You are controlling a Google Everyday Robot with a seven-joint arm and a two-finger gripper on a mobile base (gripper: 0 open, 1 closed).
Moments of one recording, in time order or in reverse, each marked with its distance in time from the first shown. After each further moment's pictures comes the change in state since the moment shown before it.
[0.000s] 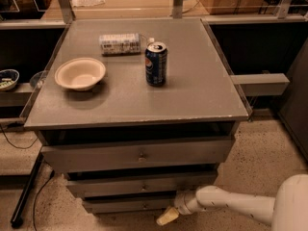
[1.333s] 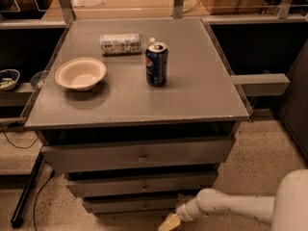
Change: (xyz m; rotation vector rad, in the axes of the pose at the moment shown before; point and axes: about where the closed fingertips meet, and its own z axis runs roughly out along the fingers) arm 0.023 0.023 -0.011 -0.010 0.062 0.008
